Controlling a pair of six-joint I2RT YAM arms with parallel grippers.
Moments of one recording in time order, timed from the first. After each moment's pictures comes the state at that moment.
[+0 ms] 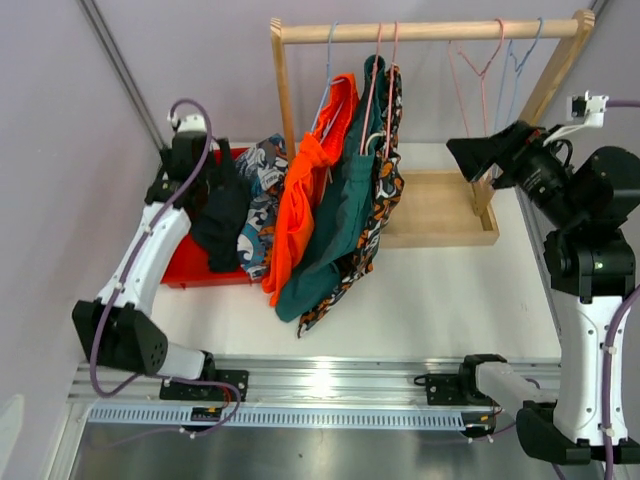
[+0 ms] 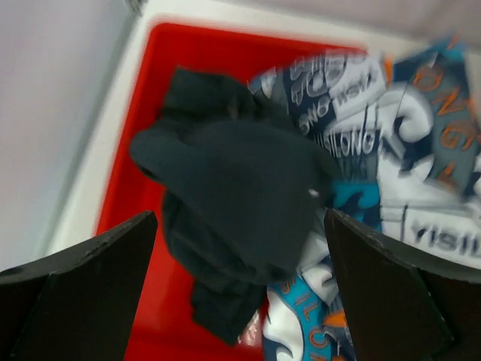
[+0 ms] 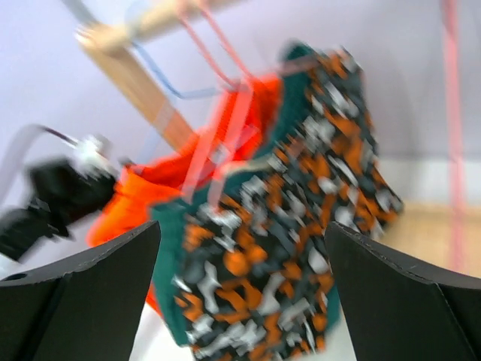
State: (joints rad) left arm -0.15 1.43 1.44 -0.52 -0.37 -0.19; right arm 0.03 1.01 1.60 -0.54 -0.44 0.48
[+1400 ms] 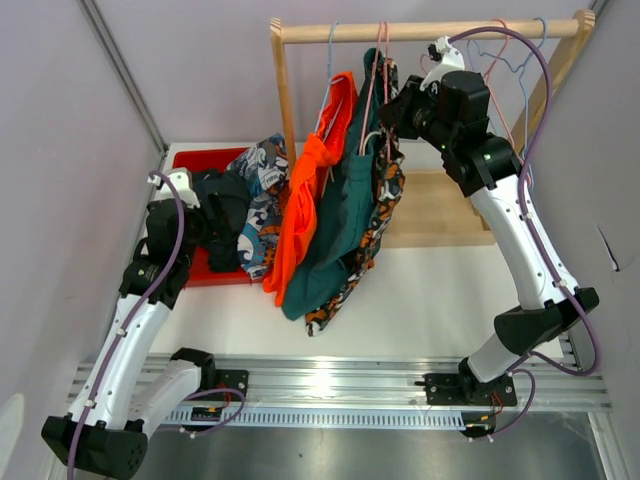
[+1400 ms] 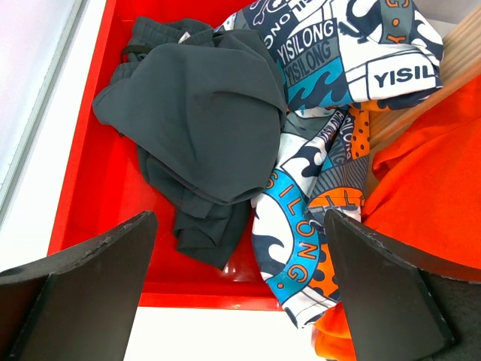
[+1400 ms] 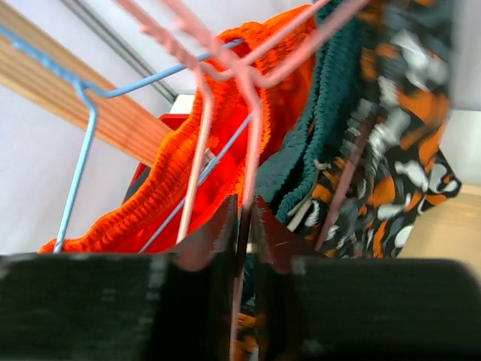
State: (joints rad) left arm -0.19 0.85 0.93 -0.47 -0.25 -0.23; right arm 0.45 1.60 2.00 -0.55 -0.06 0.42
